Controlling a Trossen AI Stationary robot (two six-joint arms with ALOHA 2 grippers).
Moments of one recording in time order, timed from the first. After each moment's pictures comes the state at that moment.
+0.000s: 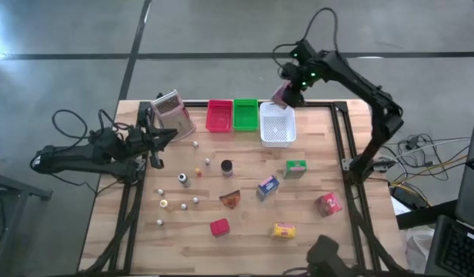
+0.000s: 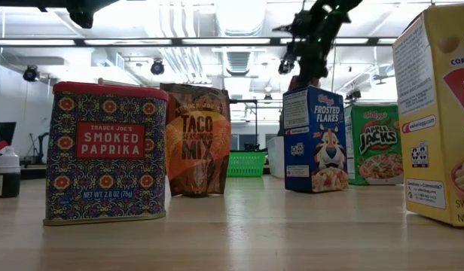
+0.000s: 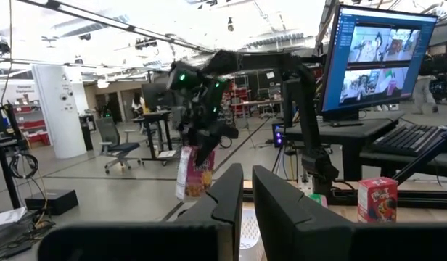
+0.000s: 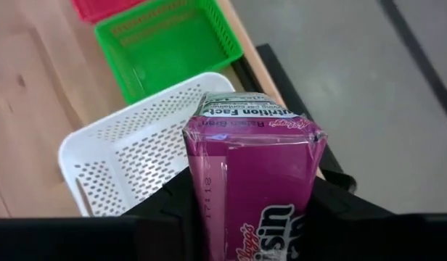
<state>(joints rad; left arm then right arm) 0.00 0.43 0.47 0.12 -0.31 0.19 -0.82 1.72 1.75 -1.14 -0.14 -0.31</state>
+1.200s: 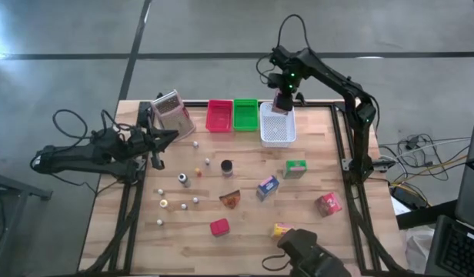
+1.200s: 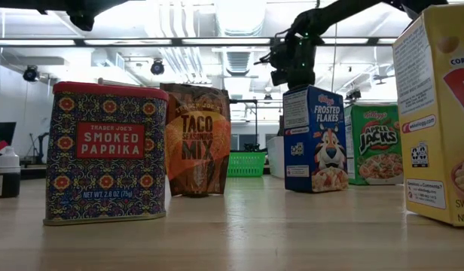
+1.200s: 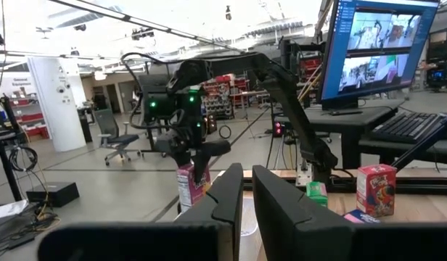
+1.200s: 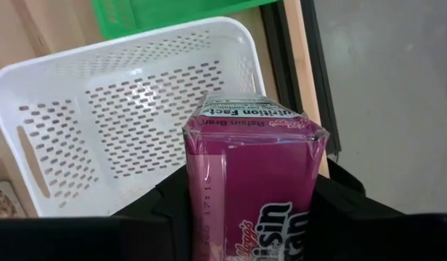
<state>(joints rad) 0.00 0.43 0.47 0.08 -0.31 0.19 -0.79 2.01 1.99 -1.36 -0.07 -0.53</state>
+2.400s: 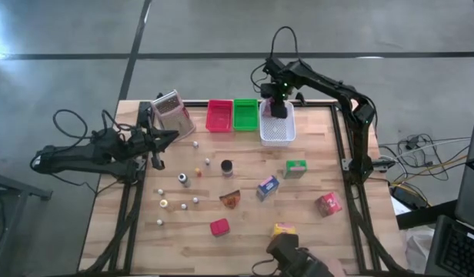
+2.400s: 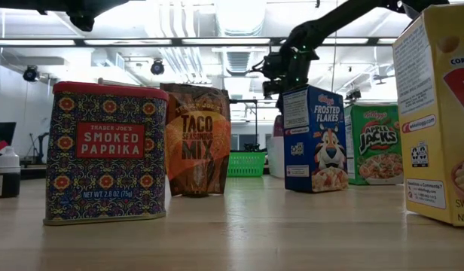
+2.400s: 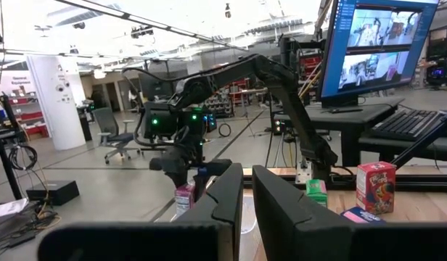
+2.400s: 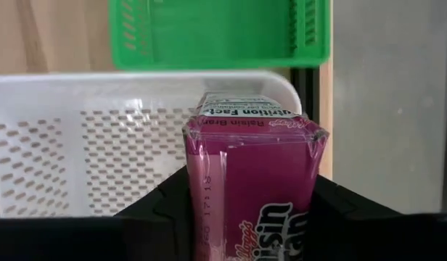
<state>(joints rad) 0.00 0.43 0.47 0.07 -0.31 0.19 -0.74 2.01 1.81 -1.10 -0.12 -0.67</state>
